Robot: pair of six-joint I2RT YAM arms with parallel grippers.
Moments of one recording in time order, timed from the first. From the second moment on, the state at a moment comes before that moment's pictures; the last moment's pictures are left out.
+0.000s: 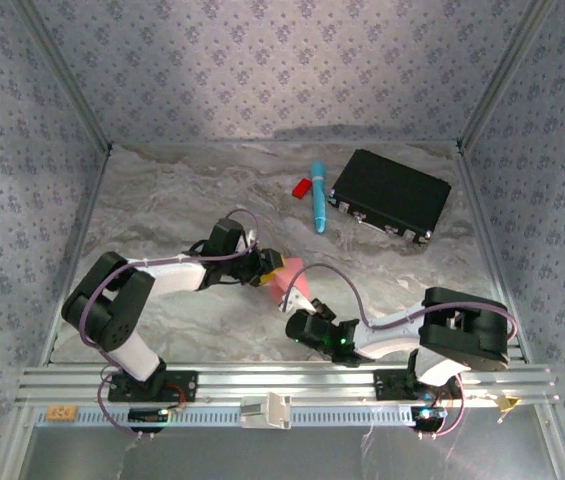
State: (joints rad) left arm -0.60 1.62 0.71 0.17 0.61 -1.10; right arm 1.29 1.51 0.44 0.26 0.66 0.18
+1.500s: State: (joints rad) left arm -0.60 1.66 0.81 -0.03 0.59 -1.07; right arm 1.26 1.42 0.37 0.26 0.62 0.20
